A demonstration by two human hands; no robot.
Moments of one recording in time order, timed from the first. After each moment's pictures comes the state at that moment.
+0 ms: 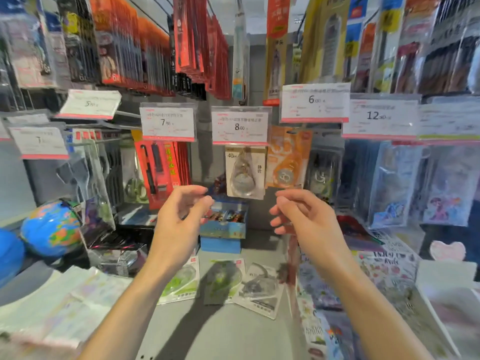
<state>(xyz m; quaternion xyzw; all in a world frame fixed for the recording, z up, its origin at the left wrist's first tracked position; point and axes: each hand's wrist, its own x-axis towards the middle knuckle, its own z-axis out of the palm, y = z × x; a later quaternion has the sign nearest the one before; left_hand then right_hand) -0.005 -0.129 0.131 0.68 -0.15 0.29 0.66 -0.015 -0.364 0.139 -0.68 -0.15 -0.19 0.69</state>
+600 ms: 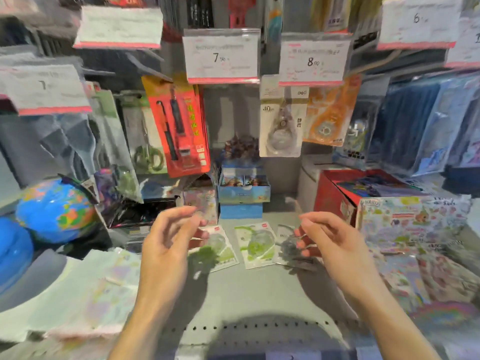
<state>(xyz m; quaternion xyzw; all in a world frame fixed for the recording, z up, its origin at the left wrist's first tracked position) -0.015 -0.018 0.044 0.61 -0.10 0.20 0.76 -0.048 -0.276 0.039 -0.67 -0.01 -0.20 0.72</state>
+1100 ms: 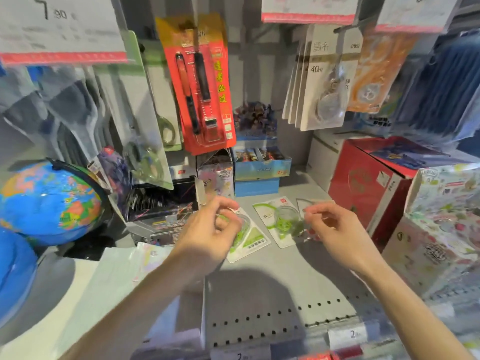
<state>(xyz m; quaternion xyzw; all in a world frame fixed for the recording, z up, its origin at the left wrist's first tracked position) 0.060 0.036 0.023 0.83 -0.21 0.02 0.52 -0.005 -0.220 0.005 -0.84 0.13 -0.21 0.48</state>
